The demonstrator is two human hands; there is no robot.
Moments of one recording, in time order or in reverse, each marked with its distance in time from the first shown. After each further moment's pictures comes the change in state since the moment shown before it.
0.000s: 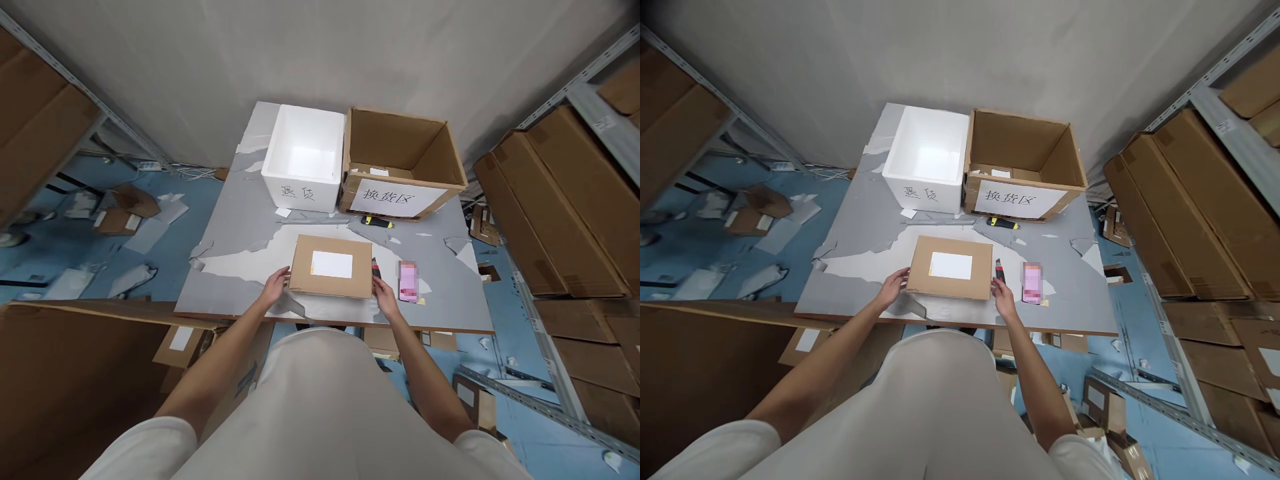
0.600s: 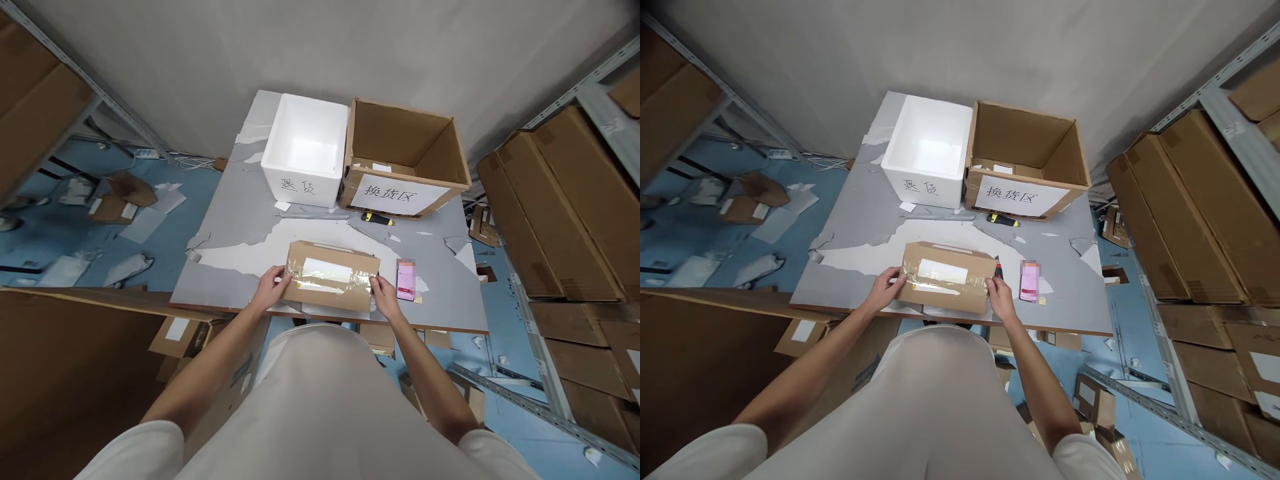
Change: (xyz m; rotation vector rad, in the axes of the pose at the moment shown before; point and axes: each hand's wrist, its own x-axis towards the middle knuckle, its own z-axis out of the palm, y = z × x) left_hand -0.043 0.039 0.001 0.346 0.056 0.274; right_hand -0.018 -0.050 -0.009 -0.372 -0.010 -0.154
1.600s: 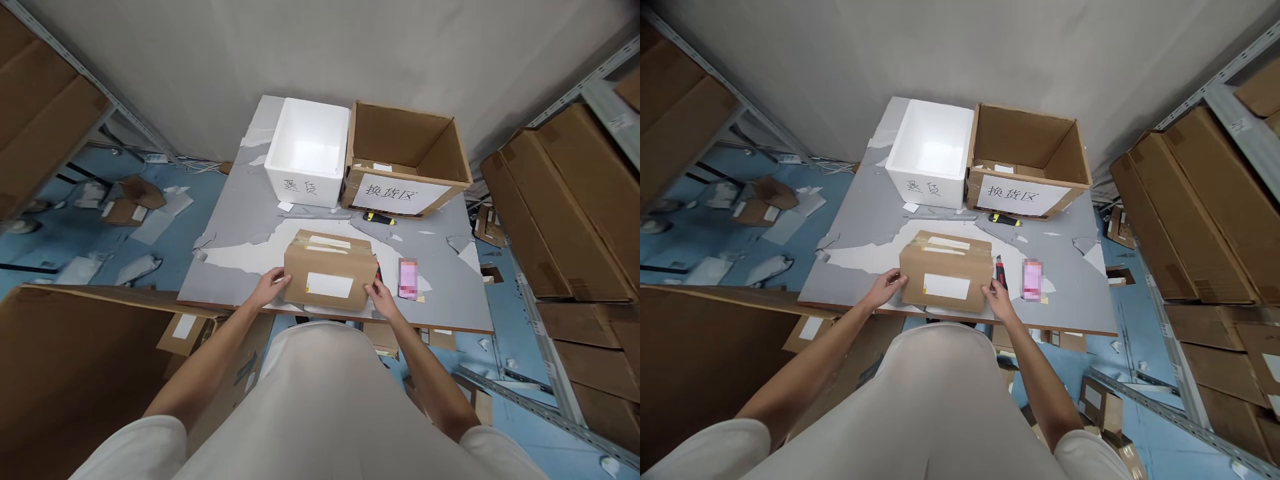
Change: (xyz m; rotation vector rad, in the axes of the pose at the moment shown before) left_hand 0.004 -0.022 -0.001 -0.147 -0.134 -0.076; right_hand -0.005 0.024 0.019 0.250 -0.168 -0.004
